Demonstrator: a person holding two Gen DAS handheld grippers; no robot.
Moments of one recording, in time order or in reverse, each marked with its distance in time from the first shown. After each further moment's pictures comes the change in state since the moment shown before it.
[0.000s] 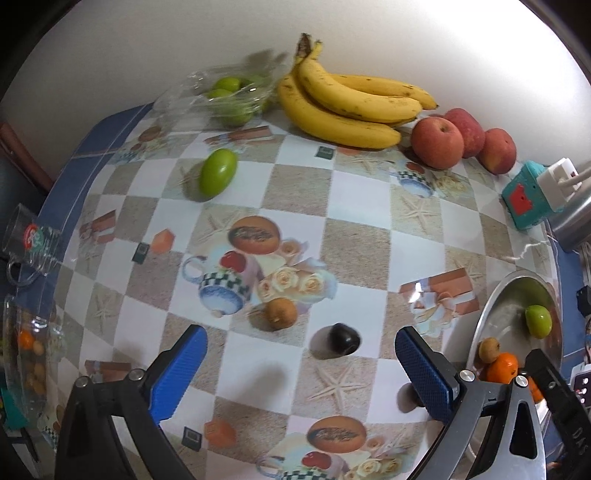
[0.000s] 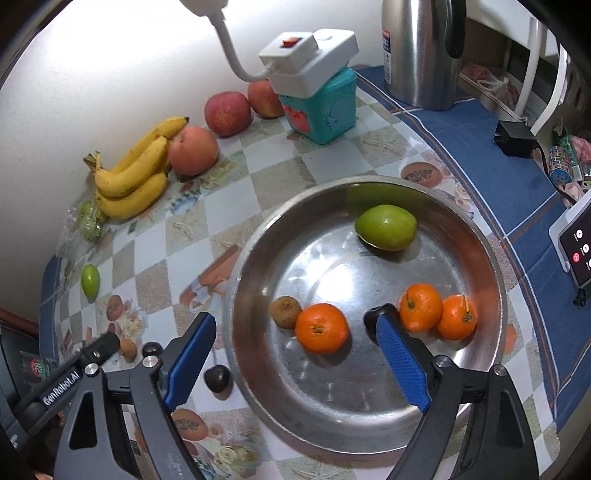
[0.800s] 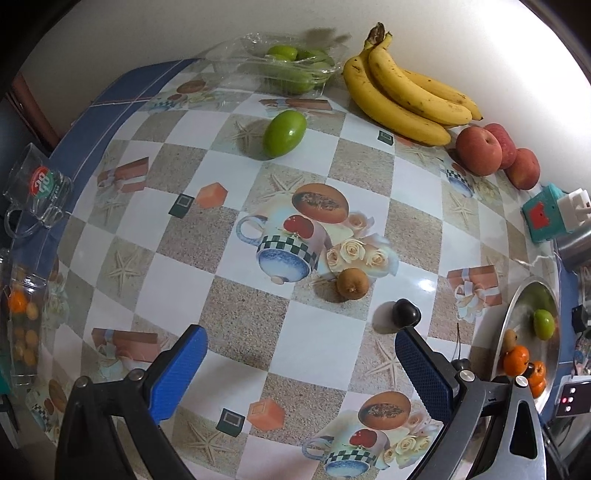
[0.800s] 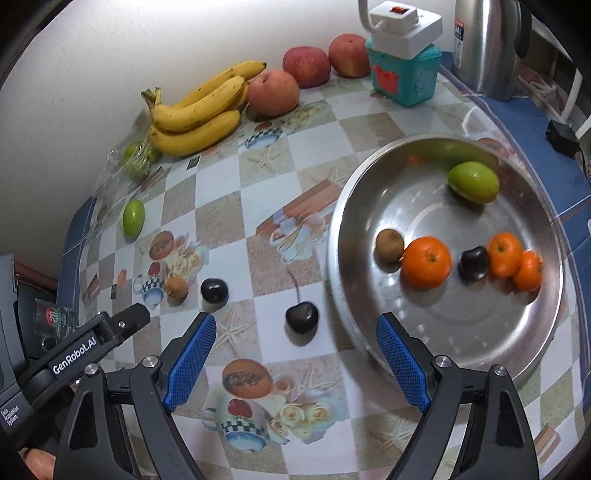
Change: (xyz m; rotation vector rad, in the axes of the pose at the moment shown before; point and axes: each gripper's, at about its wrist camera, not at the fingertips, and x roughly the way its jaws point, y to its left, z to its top) left arm 0.007 0.065 -0.016 -0.113 0.074 -0.041; right arm 0.006 0.065 -0.042 -0.108 0.113 0.098
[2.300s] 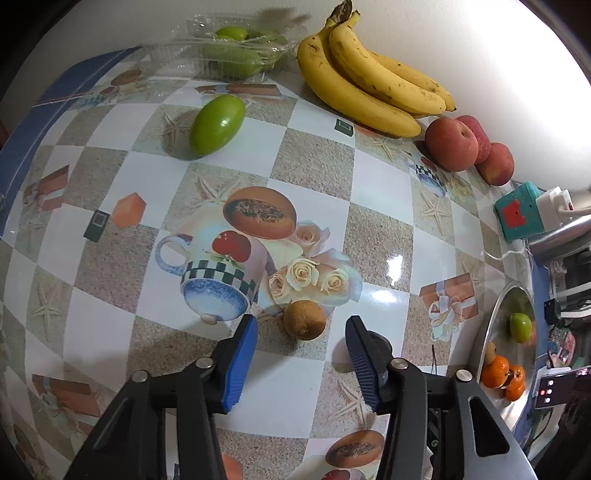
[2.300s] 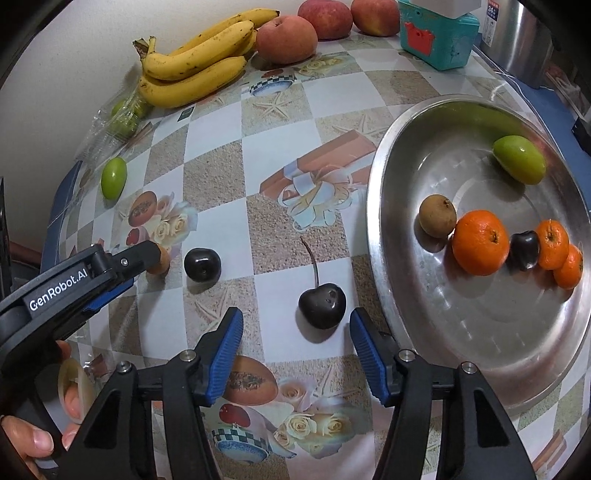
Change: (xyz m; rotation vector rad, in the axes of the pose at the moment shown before) left arm 0.046 -0.017 0.019 0.052 0.028 -0.196; right arm 0.053 0.014 -0.003 -0.052 0.114 -0.044
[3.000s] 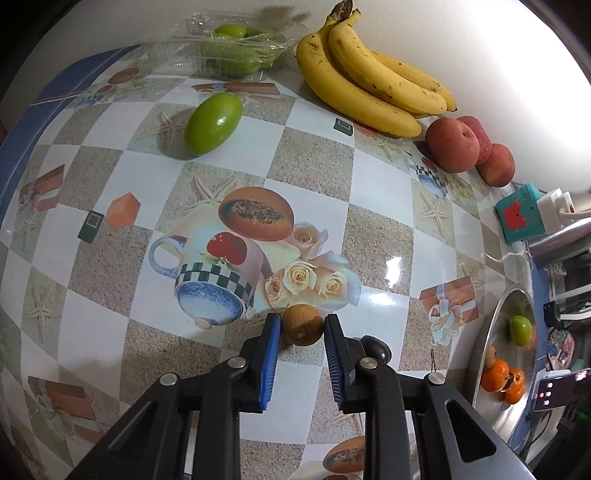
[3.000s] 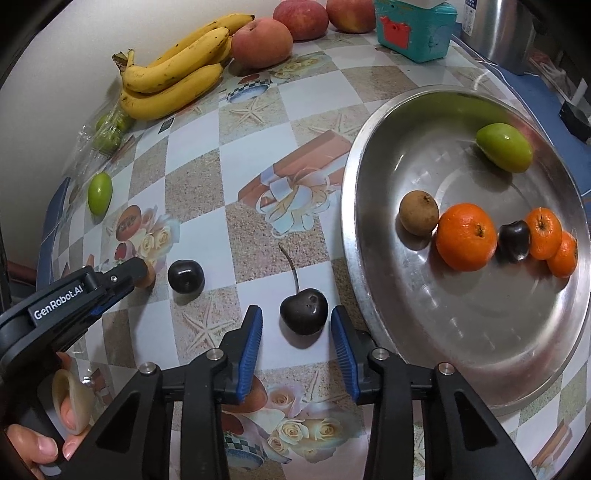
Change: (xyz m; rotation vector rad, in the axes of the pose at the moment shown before) left arm 0.004 -0.001 0.003 -0.001 -0.003 -0.001; right arm 0.002 -0.010 0.002 0.061 -0.011 -0.024
